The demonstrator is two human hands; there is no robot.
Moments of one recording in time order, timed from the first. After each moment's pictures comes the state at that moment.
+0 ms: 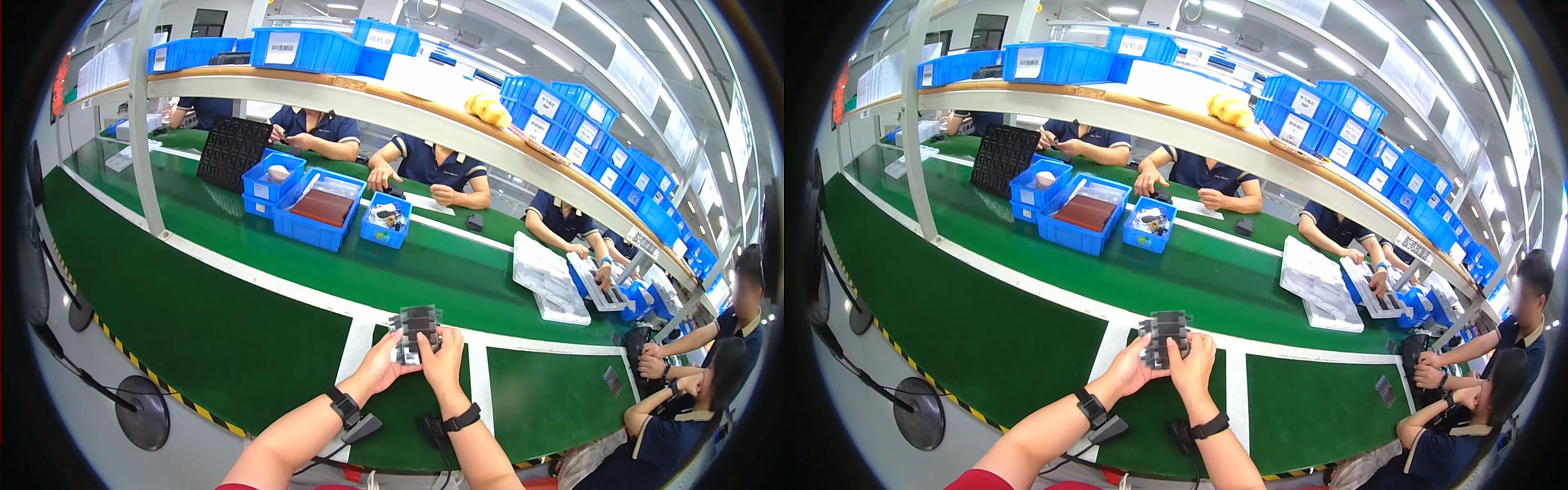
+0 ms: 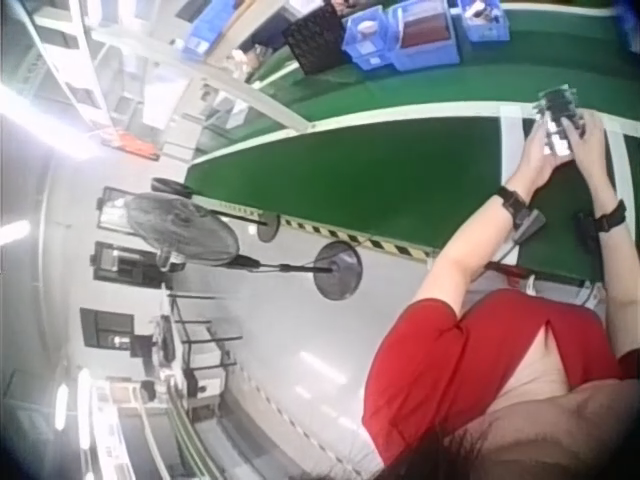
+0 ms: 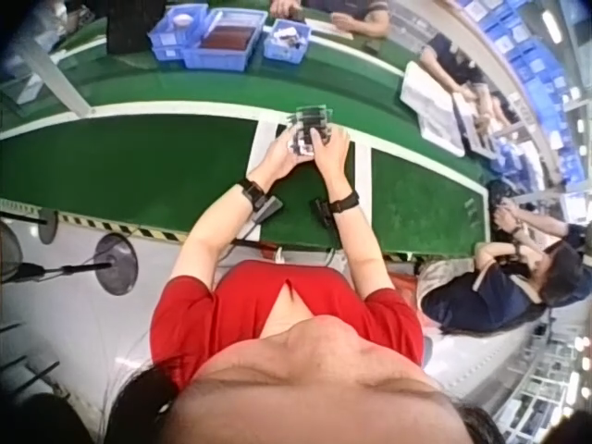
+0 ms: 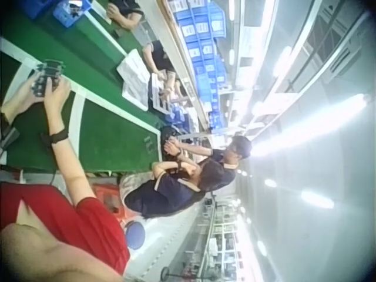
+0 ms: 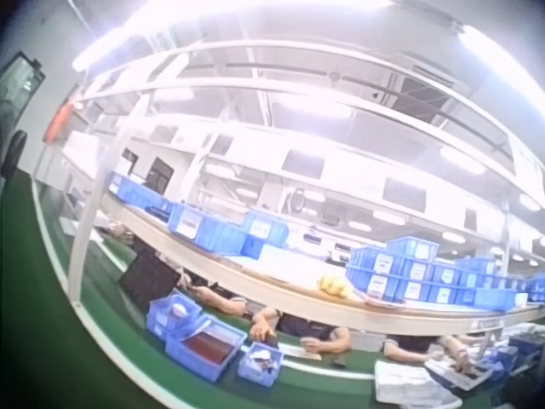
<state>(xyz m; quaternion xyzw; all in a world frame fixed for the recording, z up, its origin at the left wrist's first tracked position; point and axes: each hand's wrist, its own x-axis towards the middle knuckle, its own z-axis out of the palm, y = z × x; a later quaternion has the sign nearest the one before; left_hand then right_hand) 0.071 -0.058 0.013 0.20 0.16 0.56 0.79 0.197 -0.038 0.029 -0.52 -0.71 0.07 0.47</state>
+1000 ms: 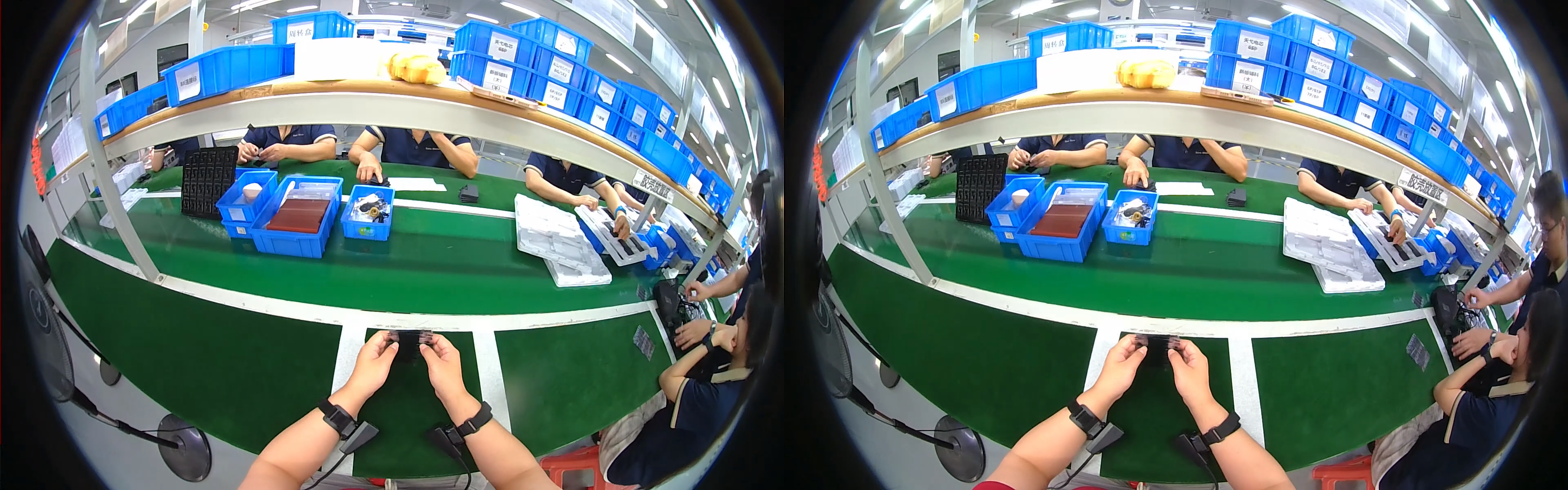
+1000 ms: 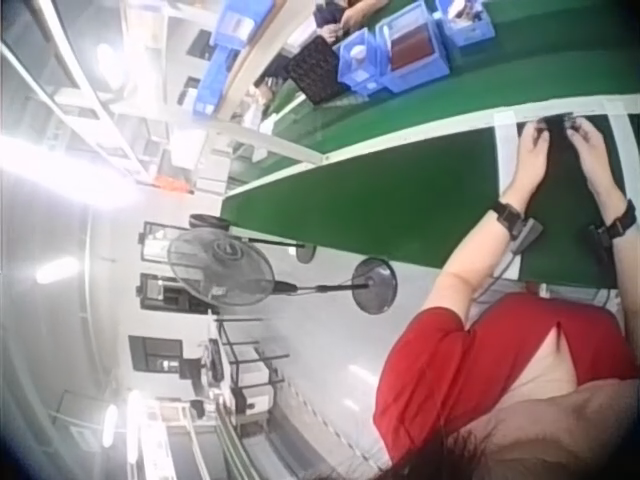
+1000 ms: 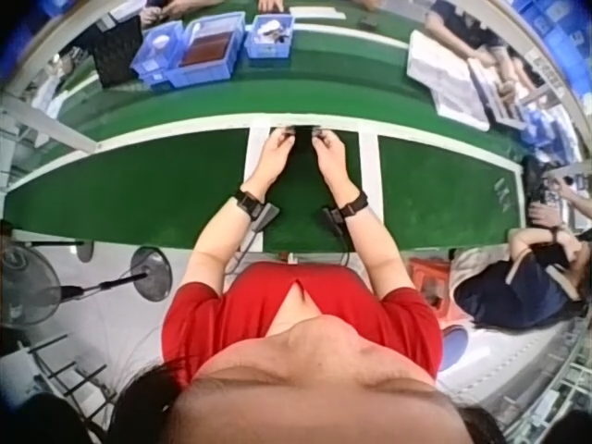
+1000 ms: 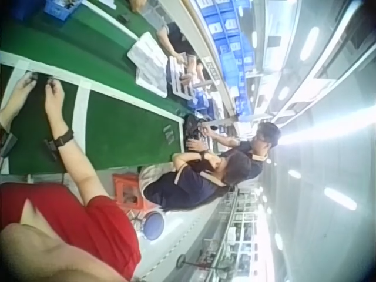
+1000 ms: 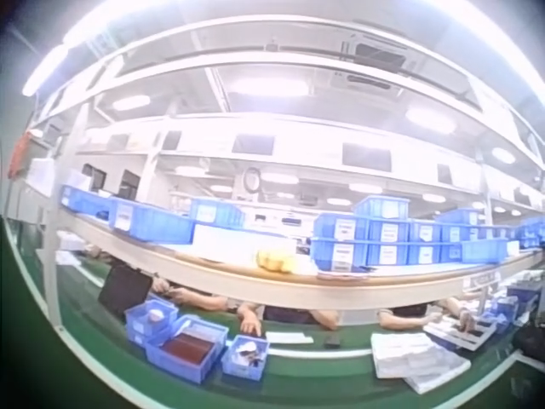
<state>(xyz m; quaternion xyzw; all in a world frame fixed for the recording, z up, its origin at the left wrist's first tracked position) 0.070 -0.043 -0.010 0.51 0.38 0.56 0.53 0.211 -0.036 -0.009 -0.39 -0.48 0.54 0.57</state>
